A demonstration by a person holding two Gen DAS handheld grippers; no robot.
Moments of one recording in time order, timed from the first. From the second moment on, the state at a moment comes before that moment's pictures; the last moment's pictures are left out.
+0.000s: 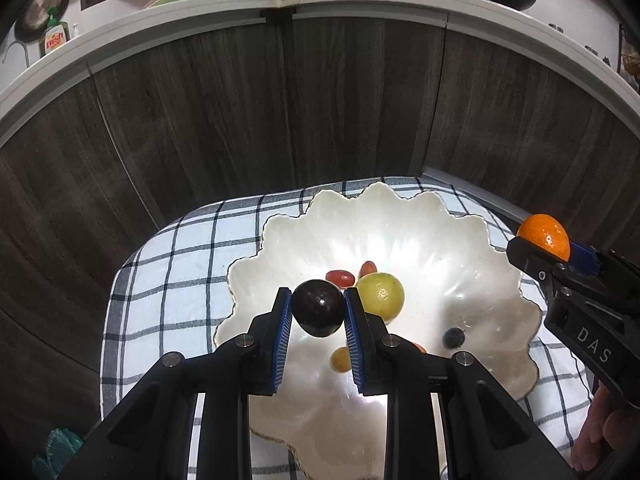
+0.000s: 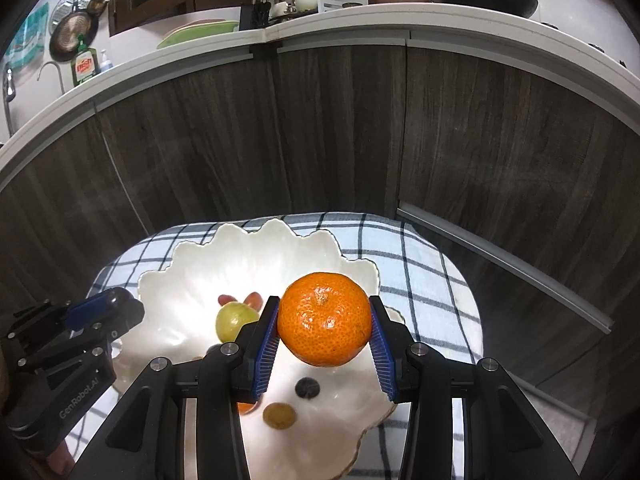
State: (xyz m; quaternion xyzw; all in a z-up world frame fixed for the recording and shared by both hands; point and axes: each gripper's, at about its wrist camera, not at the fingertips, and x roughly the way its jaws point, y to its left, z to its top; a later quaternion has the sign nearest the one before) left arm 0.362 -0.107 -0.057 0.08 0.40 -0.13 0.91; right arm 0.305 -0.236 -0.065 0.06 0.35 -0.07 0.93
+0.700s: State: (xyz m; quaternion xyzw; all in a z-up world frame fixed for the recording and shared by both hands) left arm 0.386 -0.110 -0.086 0.10 0.45 -0.11 0.88; right arm 0.352 -0.241 -0.100 0.05 0.44 -0.05 0.89
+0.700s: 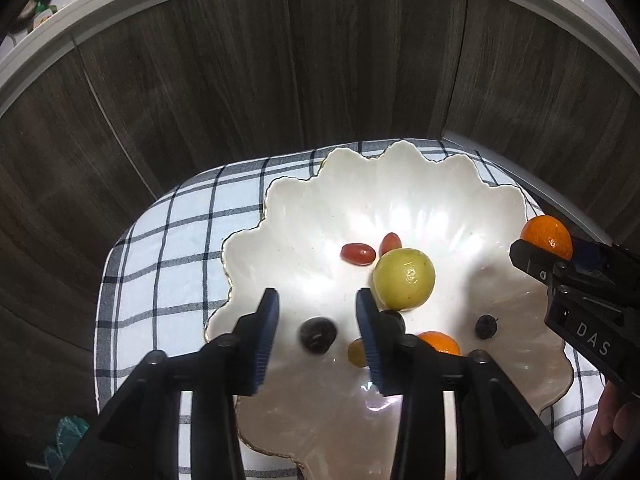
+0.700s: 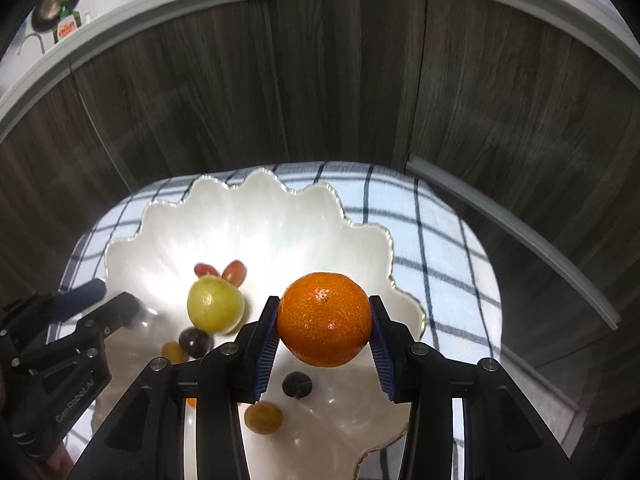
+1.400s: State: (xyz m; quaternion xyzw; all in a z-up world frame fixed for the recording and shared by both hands) left arm 0.354 -0.104 -0.051 0.10 0.43 -0.09 0.89; right arm 0.317 -0.236 -0.068 0.04 0.41 -0.07 0.91
